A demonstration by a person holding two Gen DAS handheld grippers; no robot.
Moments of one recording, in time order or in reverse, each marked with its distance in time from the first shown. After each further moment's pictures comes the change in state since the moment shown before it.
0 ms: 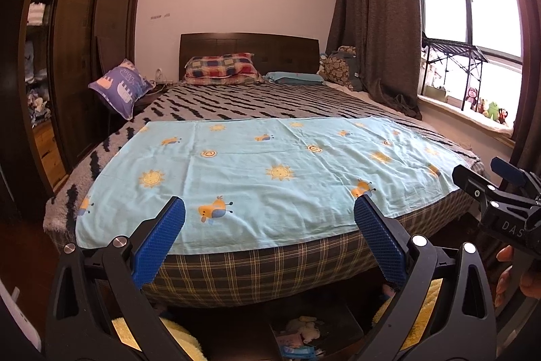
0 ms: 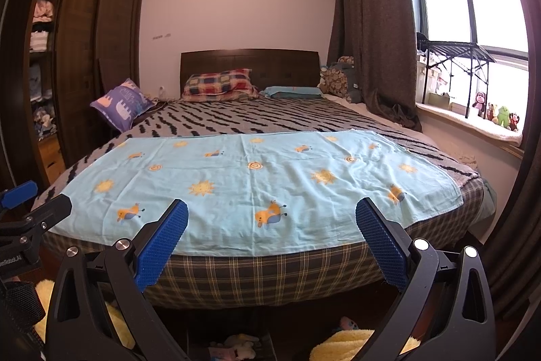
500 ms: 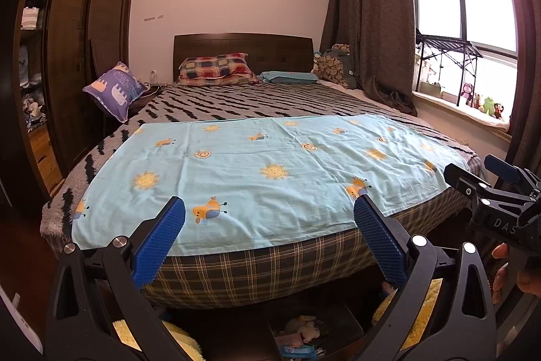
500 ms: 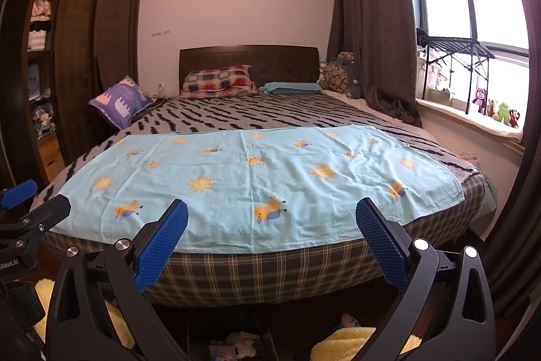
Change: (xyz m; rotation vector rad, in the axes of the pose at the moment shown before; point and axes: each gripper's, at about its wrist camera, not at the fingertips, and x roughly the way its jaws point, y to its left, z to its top) left arm 0.002 -0.005 -0.002 0.030 0.004 -0.018; right arm 0.005 -0.005 -0.002 0.007 0.015 0.002
